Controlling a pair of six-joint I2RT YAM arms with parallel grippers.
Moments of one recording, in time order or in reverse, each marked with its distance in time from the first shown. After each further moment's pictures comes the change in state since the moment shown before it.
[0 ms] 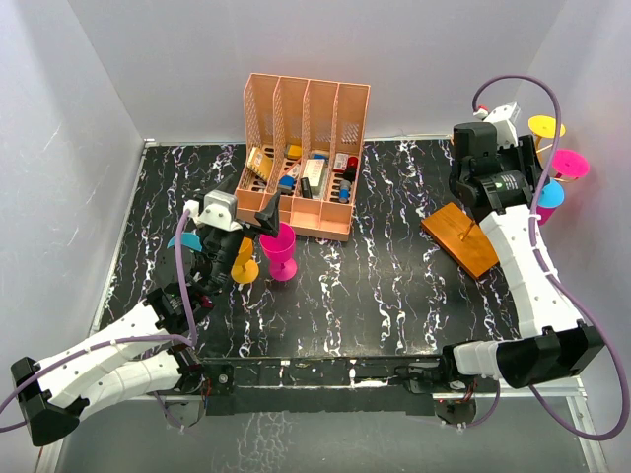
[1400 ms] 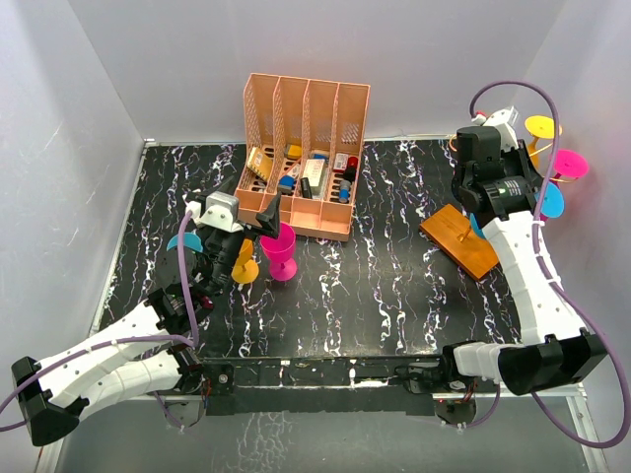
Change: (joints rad) left arm -0.004 -0.001 -0.012 0.005 -0.003 0.004; right arm -0.005 -0.040 -0.030 0.009 -0.009 -0.095
